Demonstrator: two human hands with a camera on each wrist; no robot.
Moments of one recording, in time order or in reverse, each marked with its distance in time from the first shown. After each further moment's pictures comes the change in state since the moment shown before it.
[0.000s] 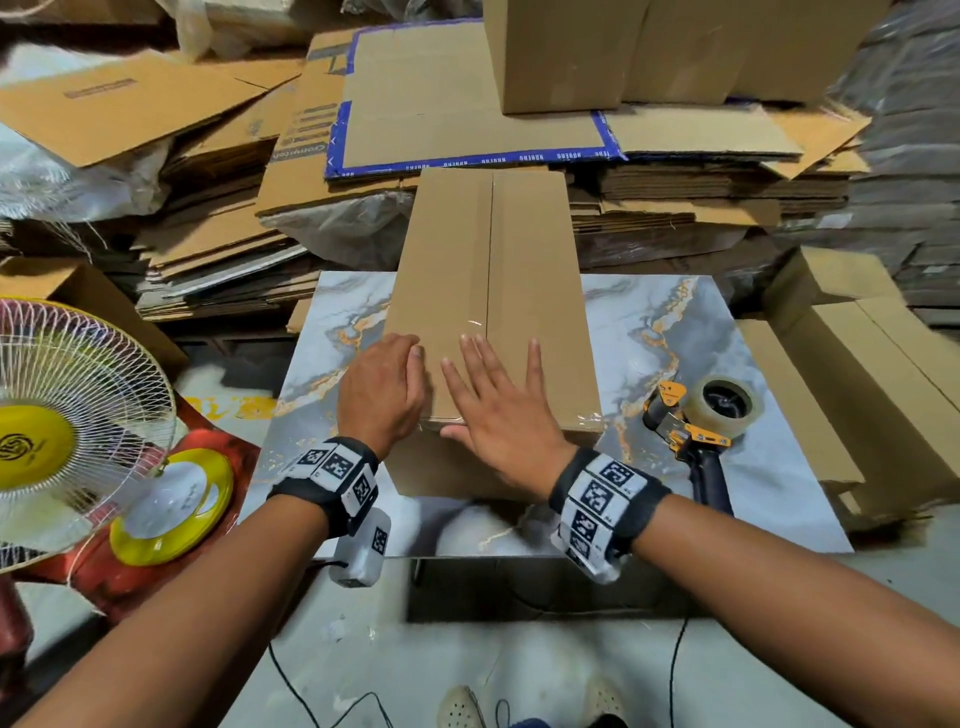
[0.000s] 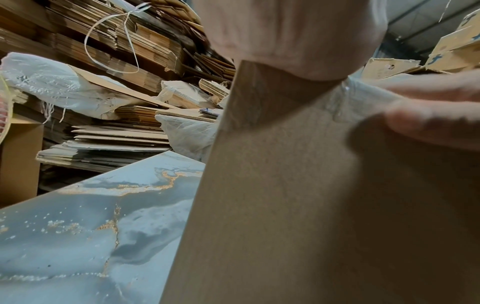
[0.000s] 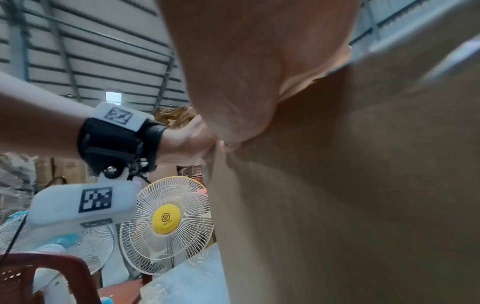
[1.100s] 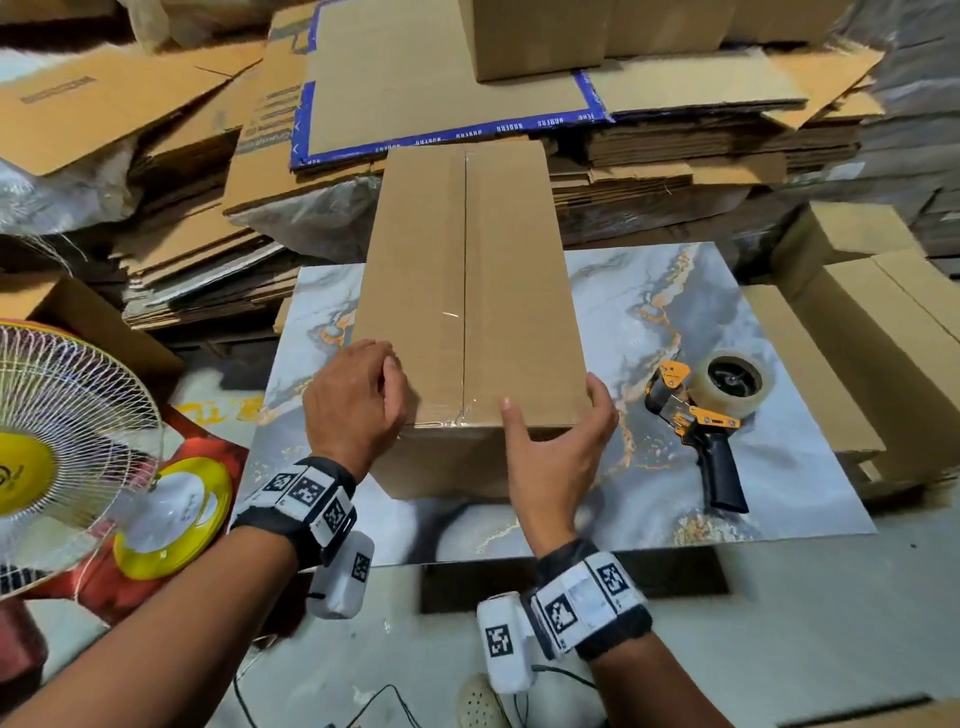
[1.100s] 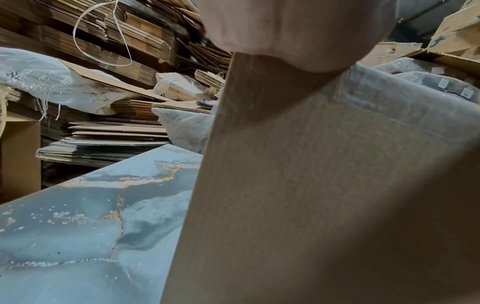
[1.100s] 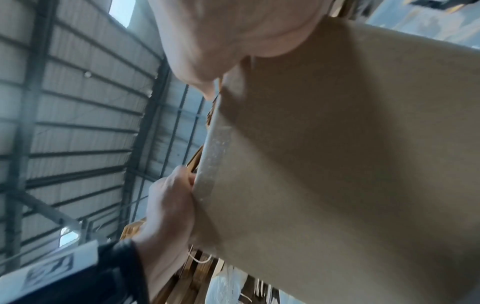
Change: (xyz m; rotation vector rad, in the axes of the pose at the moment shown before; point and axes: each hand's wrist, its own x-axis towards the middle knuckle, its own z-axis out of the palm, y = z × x) left_hand -0.003 0.002 0.006 0.095 0.044 0.021; right_hand -0.039 -0.013 0.041 1.251 0.887 1.043
